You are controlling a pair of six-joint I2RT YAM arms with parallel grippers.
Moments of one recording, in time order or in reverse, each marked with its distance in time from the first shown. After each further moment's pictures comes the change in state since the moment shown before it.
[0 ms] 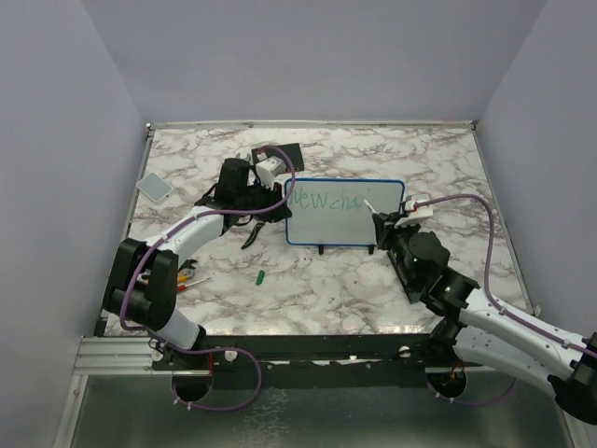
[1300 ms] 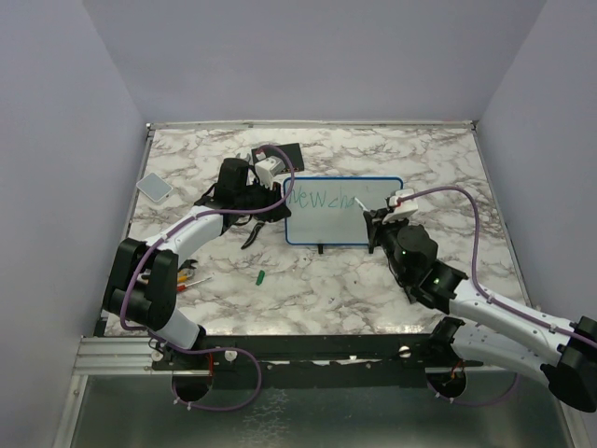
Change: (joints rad) left arm 0.000 0.000 0.000 0.002 -0.001 0.000; right arm 0.000 0.095 0.033 0.052 -0.046 -0.064
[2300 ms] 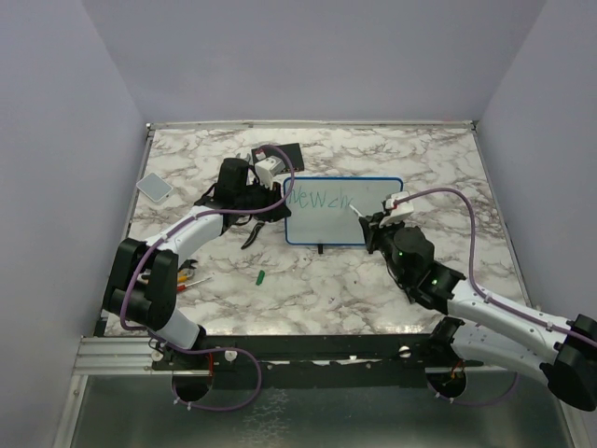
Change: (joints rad) left arm 0.000 0.000 0.000 0.002 0.000 0.000; right arm 0.000 0.006 -0.019 0.002 -0.045 0.026
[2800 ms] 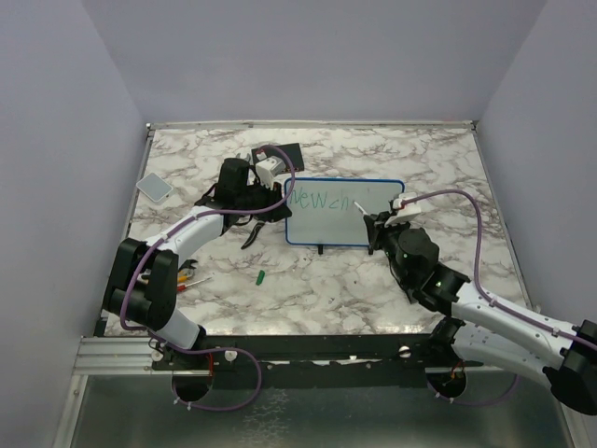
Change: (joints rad) left arm 0.000 0.000 0.000 0.002 0.000 0.000; right arm 0.005 -0.037 0.000 -0.020 0.042 0.030
